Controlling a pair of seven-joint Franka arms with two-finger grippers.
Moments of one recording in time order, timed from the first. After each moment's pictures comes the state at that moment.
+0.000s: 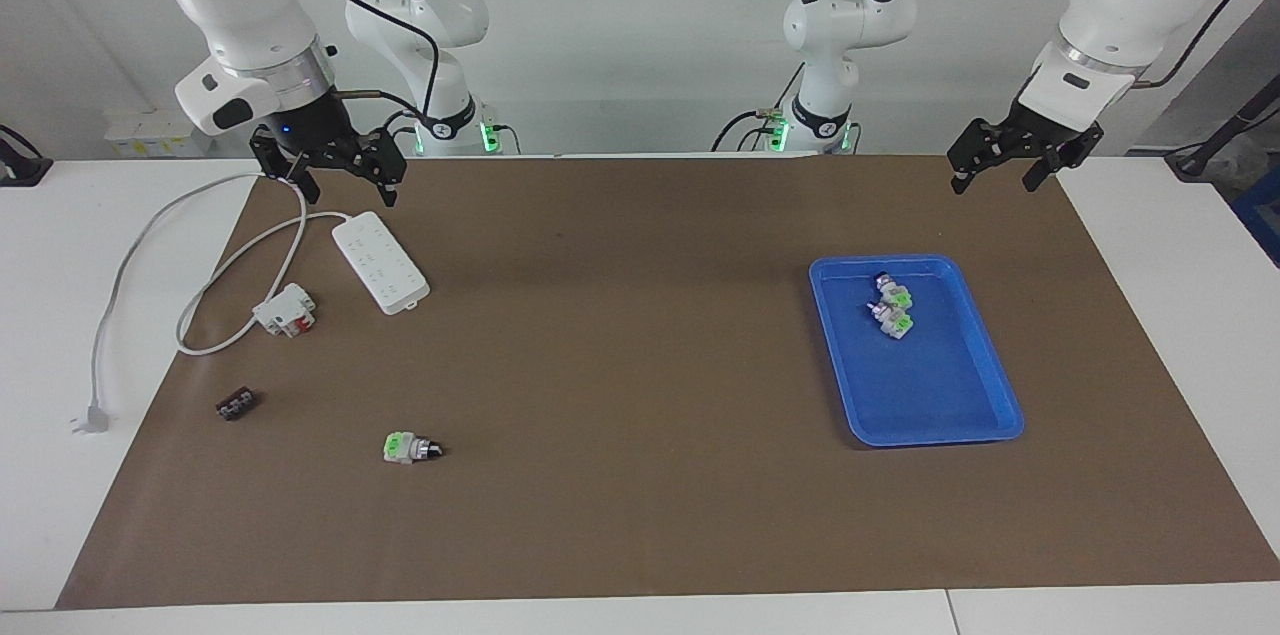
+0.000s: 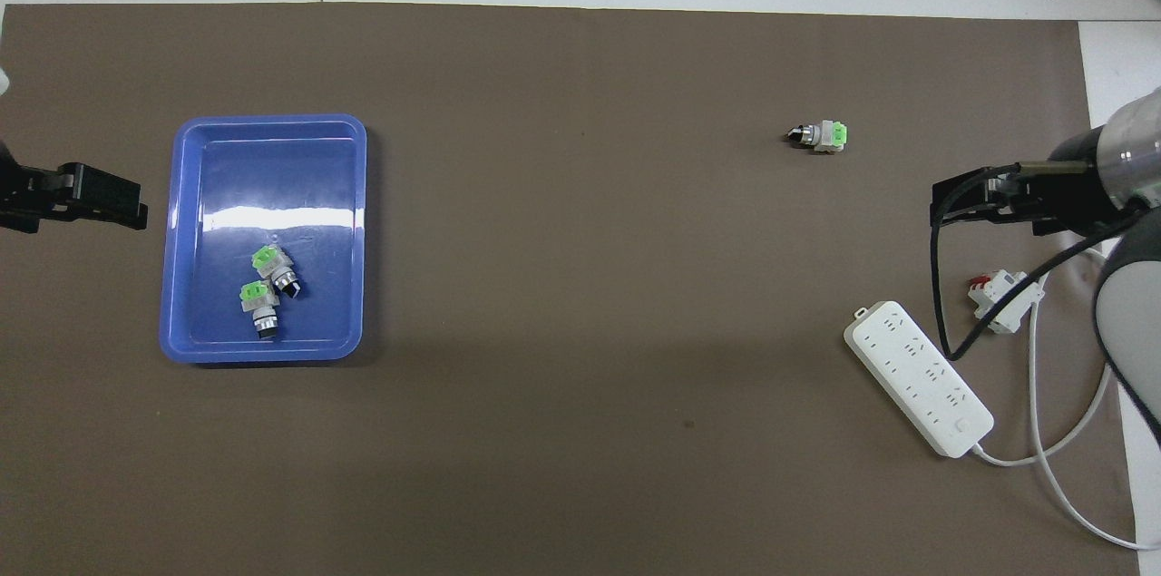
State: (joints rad) left arm 0.08 0.01 -0.14 -1.55 -0.01 1.53 -0.02; right arm 0.03 -0.01 0.04 -1.61 0.01 1.61 0.17
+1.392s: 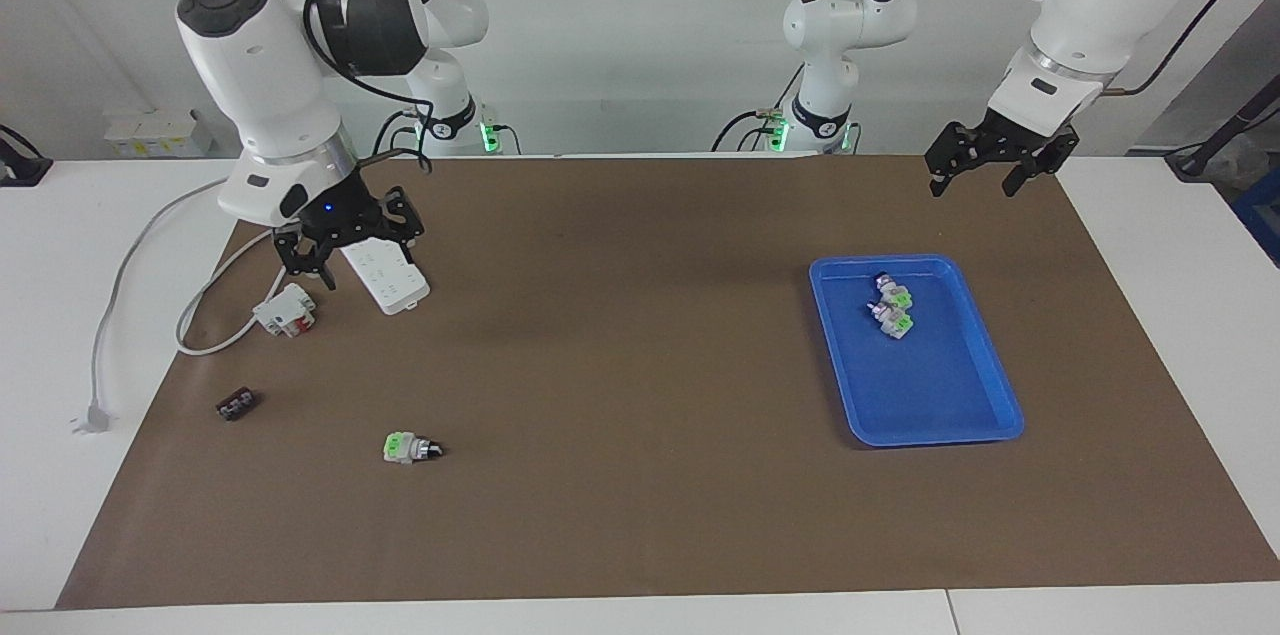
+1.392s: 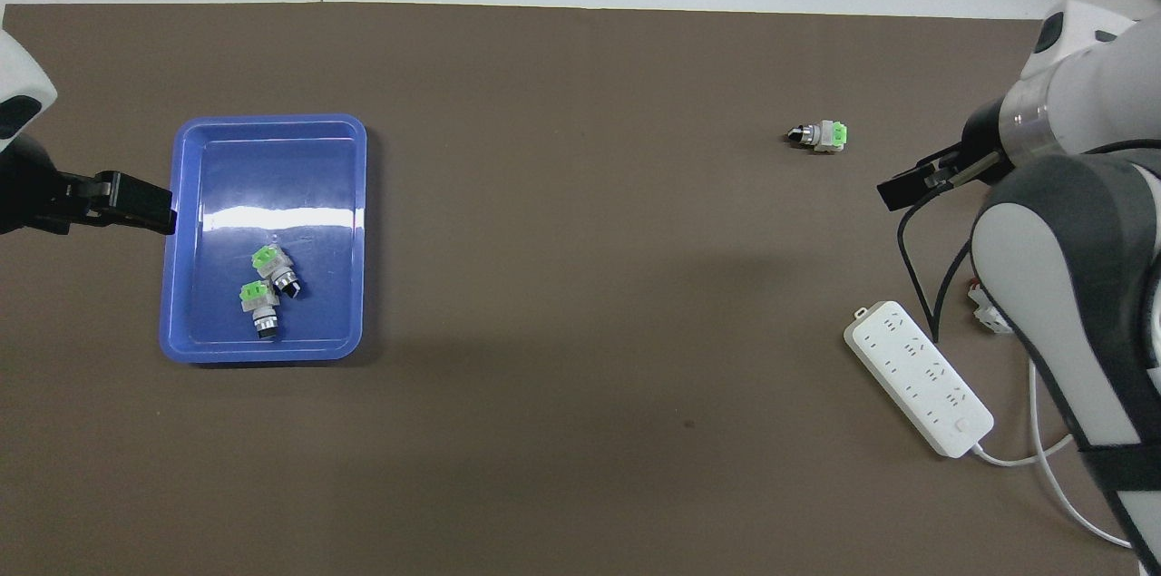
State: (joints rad) left arm 0.06 0.00 -0.14 -1.58 -0.01 1.55 -0.02; right arm 0.03 0.14 0.05 -1.66 0.01 1.88 -0.47
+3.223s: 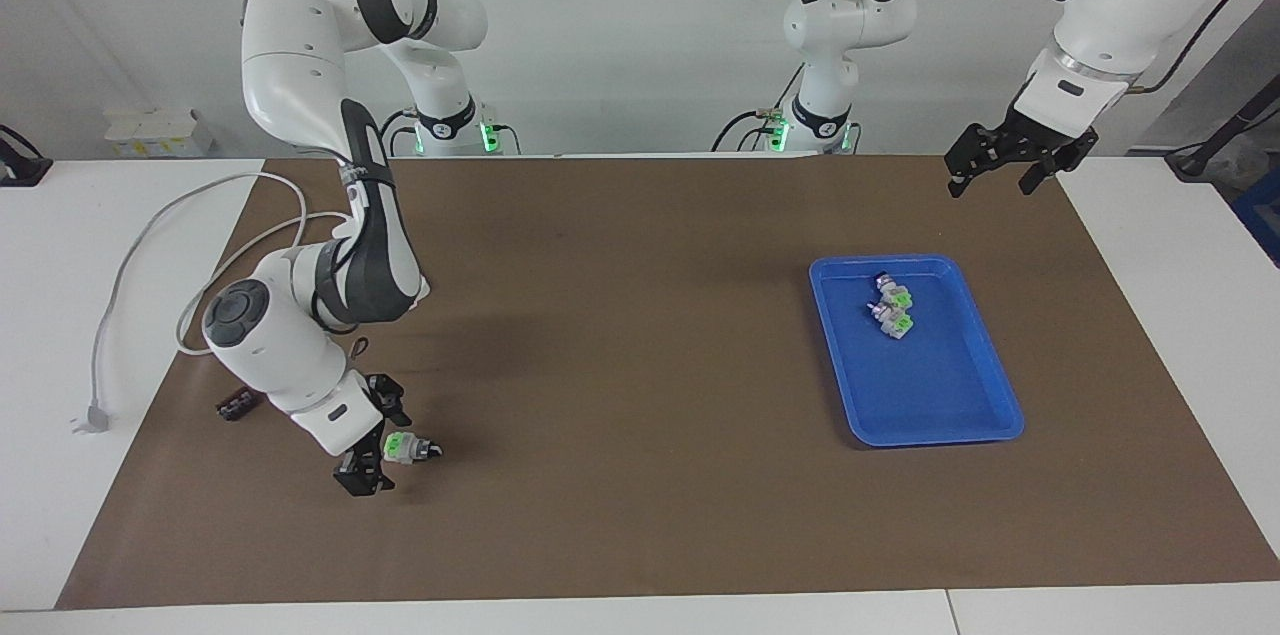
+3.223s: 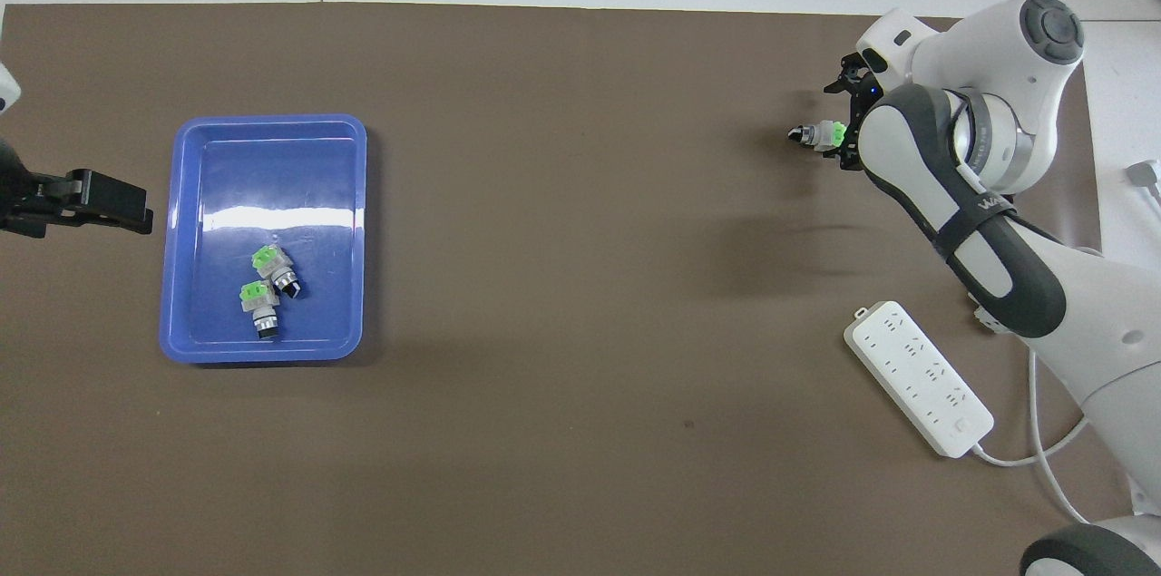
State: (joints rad) left arm 0.08 0.00 -0.13 -1.59 -0.01 1.55 -0.02; right arm -0.16 0.72 0.23 -1.40 0.03 2.21 -1.55
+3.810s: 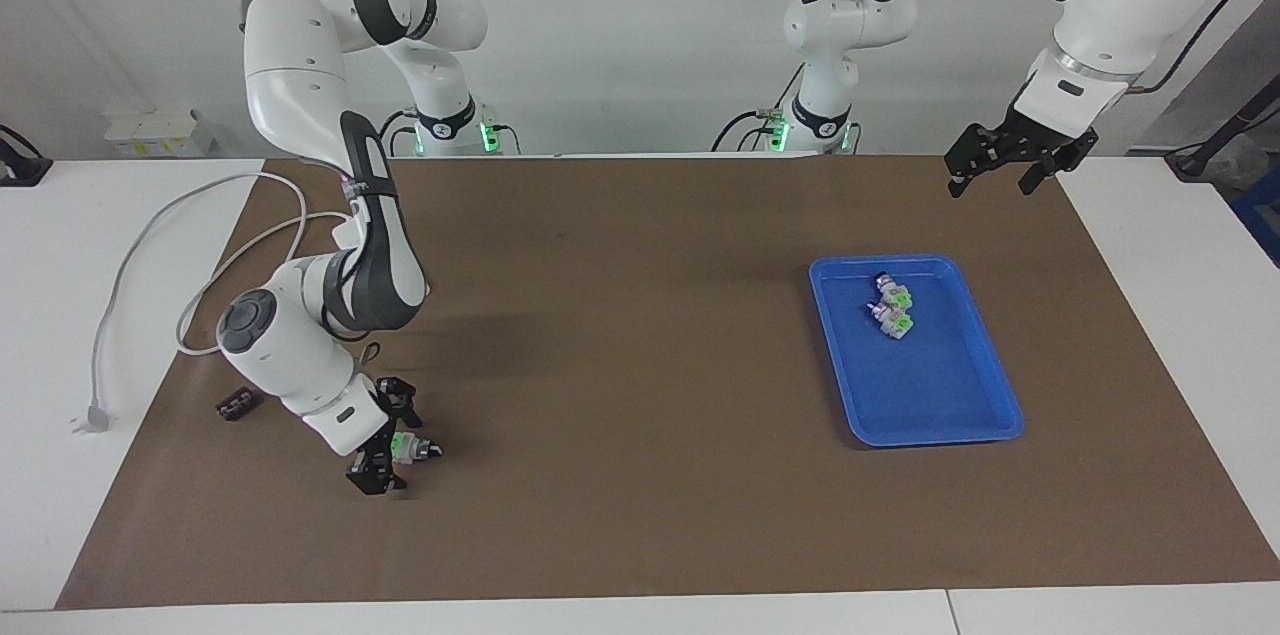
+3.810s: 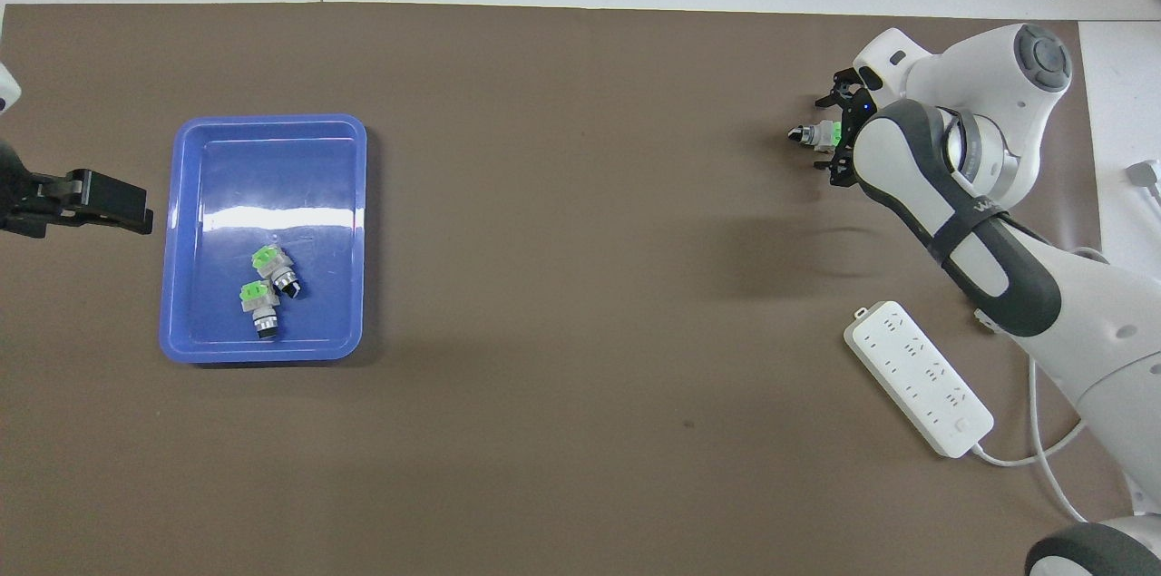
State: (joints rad) left arm 0.08 0.00 -0.13 -1.59 -0.01 1.55 -0.02; right arm -0.18 0.72 0.23 -1.48 0.11 2.30 -1.60
